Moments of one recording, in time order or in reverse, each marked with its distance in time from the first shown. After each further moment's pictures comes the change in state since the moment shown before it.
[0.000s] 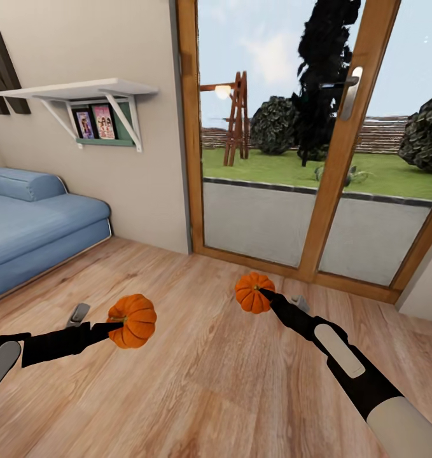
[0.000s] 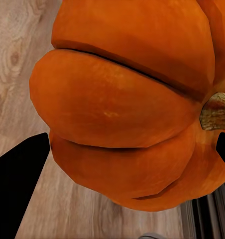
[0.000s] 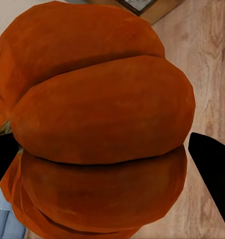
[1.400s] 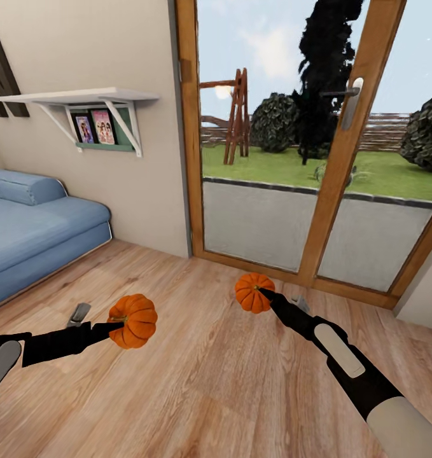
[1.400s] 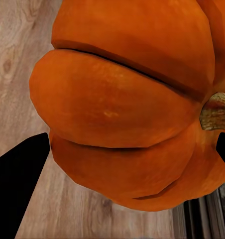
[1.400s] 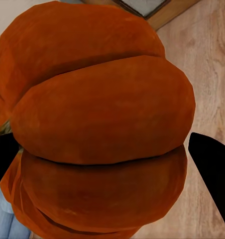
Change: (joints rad) left arm 0.000 0.000 -0.003 -0.006 0.000 0.001 0.000; right arm 0.000 0.001 0.000 -0.001 0.000 -0.004 -0.001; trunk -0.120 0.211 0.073
